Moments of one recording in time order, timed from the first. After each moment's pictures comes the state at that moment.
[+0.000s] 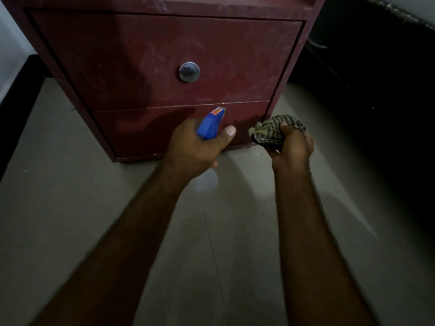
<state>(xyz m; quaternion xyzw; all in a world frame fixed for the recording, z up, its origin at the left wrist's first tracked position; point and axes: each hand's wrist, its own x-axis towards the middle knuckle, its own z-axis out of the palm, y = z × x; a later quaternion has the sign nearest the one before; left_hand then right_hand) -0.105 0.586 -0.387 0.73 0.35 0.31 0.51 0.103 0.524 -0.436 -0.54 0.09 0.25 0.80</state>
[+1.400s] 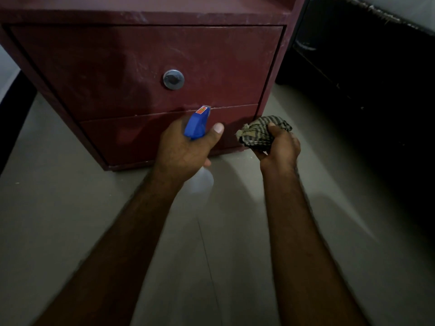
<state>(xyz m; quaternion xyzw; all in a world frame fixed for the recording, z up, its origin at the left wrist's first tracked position) -0.093 0.581 -0.379 0.70 0.39 0.34 0.50 0.108 0.529 -0.441 -0.51 0.08 0.28 0.81</state>
